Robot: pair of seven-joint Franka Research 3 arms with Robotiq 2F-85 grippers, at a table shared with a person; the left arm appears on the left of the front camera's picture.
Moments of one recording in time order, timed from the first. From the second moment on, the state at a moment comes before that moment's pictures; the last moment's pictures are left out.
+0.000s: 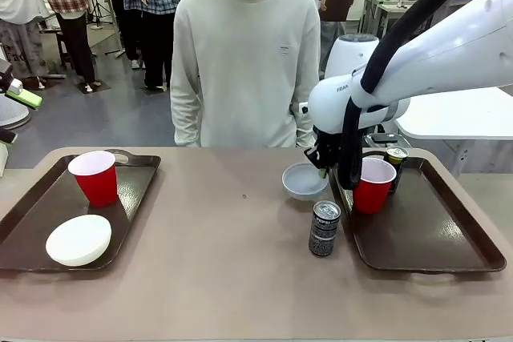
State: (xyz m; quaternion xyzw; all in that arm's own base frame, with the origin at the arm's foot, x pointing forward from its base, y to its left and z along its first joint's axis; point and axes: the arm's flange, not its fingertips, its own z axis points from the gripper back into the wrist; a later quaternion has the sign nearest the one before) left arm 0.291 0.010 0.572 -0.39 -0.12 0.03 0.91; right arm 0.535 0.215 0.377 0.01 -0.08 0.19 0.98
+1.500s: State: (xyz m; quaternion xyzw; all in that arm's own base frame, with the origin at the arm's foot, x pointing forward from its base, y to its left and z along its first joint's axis) left arm 0.291 0.010 0.572 -0.39 -0.12 0.03 0.91; right arm 0.341 0.083 0.494 0.02 -0.11 0.04 0.99
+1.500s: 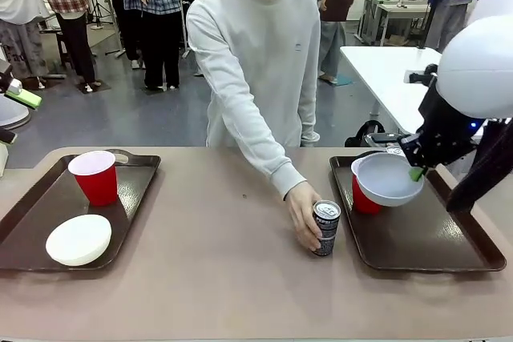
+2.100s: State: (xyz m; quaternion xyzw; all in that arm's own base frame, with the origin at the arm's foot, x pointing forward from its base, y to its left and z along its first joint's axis) left arm 0.291 0.010 0.571 -0.39 -0.12 0.03 0.91; right arm 0.344 0.017 0.470 0.04 -0.07 -0.02 1.00
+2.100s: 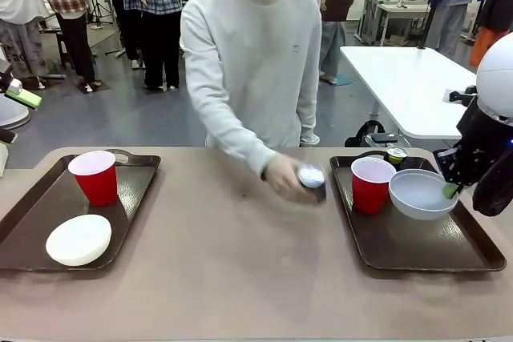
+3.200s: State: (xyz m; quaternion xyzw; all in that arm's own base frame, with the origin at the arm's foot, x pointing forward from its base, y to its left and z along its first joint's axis) left arm 0.290 0.010 0.572 -0.39 -0.12 0.03 0.91; right arm 0.374 0.004 0.408 0.00 -0.02 -0.02 1.00
